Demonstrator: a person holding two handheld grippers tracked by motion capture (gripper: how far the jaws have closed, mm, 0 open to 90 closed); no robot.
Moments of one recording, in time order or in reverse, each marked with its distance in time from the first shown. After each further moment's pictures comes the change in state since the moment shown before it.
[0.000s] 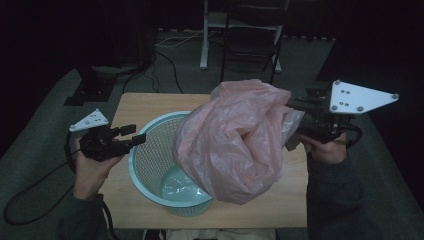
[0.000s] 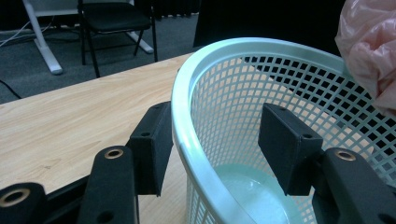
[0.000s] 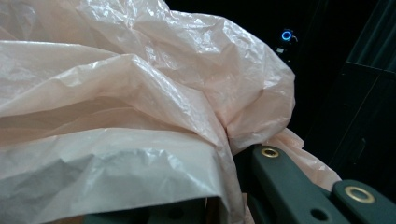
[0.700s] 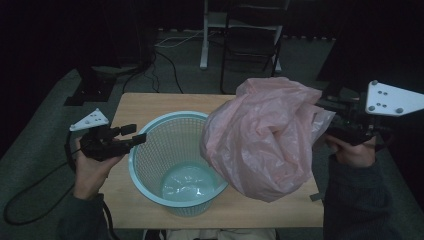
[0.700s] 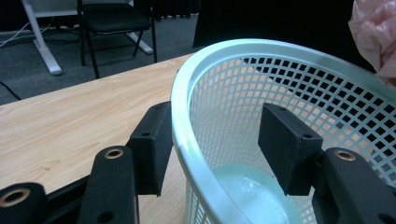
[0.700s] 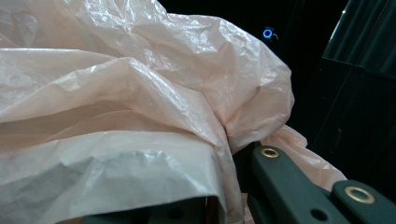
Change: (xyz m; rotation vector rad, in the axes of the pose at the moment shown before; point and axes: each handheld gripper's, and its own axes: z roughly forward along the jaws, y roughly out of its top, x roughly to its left) left arm 0.000 0.001 0.000 -0.002 -0.003 0.001; right arm -0.007 0.002 -0.047 0.010 -0.062 0.007
